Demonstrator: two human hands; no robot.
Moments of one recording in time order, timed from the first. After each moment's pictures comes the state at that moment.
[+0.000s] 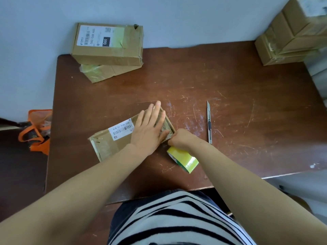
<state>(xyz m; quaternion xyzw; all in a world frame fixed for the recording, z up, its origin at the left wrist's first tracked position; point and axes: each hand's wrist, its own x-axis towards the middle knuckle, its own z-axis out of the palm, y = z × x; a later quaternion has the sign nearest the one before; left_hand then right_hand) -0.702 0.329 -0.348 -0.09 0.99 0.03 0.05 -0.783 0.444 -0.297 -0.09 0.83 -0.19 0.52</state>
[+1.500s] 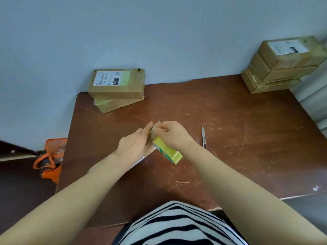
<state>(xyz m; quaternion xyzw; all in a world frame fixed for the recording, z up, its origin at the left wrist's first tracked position) -0.708 0.306 -0.262 -0.18 0.97 0.11 0.09 -0.799 0.427 -0.219 -0.26 0.83 -0.35 0.34</state>
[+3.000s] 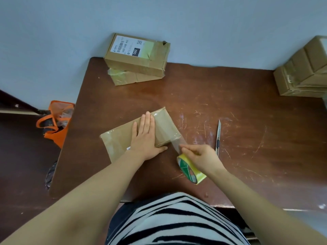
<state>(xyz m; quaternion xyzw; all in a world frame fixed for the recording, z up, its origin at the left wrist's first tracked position) -0.685 0.313 -0.352 -0.29 0.94 0.14 0.13 -0.779 0.493 -0.287 -0.23 0.85 -0.29 0.37</state>
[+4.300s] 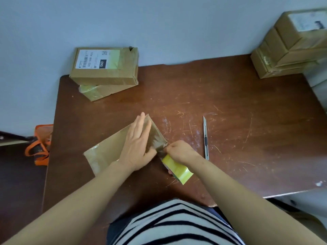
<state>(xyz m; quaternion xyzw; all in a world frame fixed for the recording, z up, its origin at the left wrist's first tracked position) -0.707 0.309 -0.326 -0.11 0.97 0.21 0.03 -0.799 0.453 -0.286 -0.08 0.82 -0.27 0.51</state>
